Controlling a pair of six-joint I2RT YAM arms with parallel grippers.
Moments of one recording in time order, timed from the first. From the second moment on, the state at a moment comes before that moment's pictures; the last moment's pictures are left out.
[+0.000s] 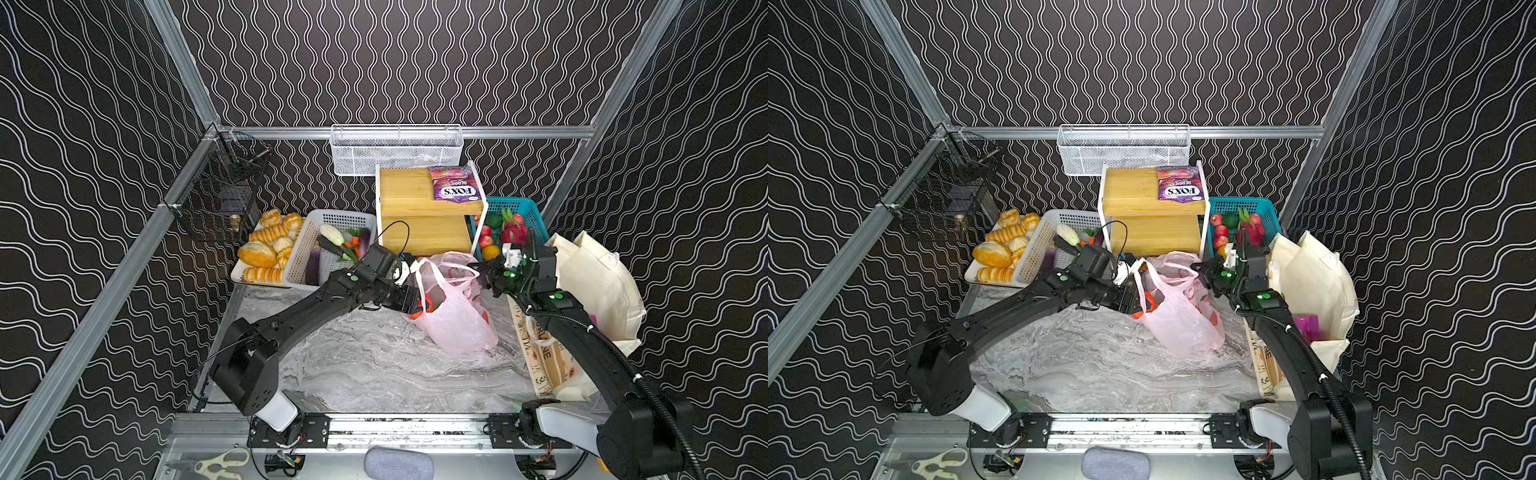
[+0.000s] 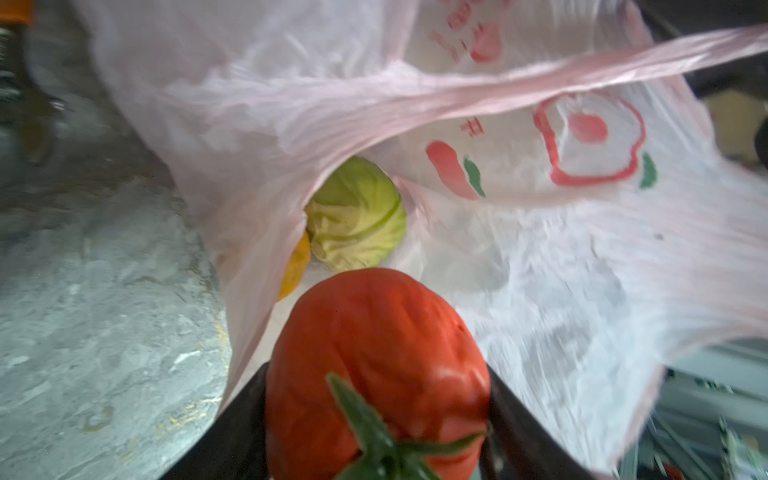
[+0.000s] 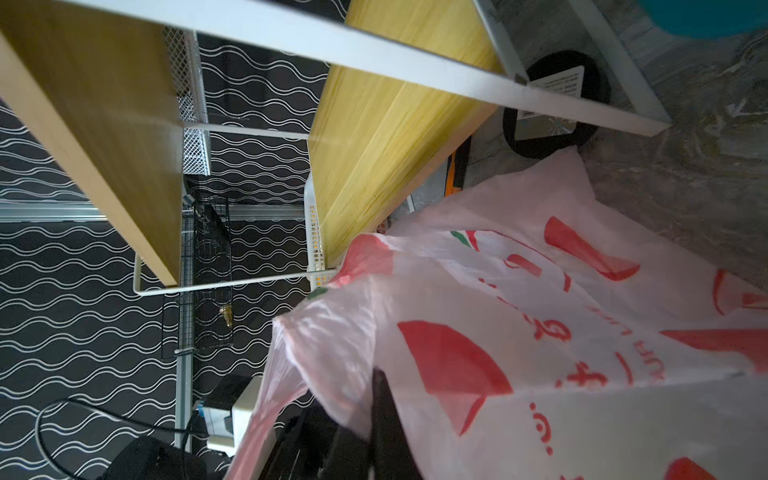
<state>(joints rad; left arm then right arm) -0.69 1.58 1.26 -0.53 0.55 -0.34 0.15 1.20 0.90 -0.18 -0.54 1.10</state>
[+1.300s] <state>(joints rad) -0.80 1.65 1.33 -0.29 0.35 -0.39 0.14 1.16 0.85 -0.10 -0.57 1.15</state>
